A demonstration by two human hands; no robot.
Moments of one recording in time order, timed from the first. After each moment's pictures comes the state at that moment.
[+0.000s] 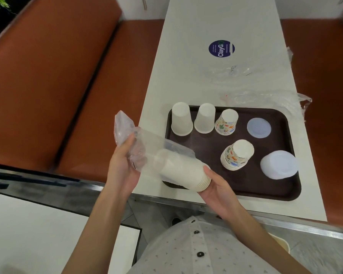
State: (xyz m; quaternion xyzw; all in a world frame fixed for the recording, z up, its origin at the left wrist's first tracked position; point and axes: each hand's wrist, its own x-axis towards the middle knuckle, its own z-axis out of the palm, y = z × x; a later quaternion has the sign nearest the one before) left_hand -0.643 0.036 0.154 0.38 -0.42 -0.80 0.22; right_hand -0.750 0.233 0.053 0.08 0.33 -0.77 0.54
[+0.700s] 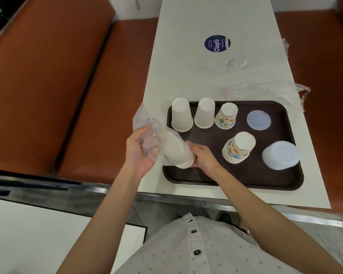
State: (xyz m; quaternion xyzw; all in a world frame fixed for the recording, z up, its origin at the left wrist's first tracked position) left_hand -0.675 0.020 0.126 0.33 -0.31 -0.88 0.16; right_hand -0.791 0.160 0.012 -0.02 0.62 -0.62 0.48
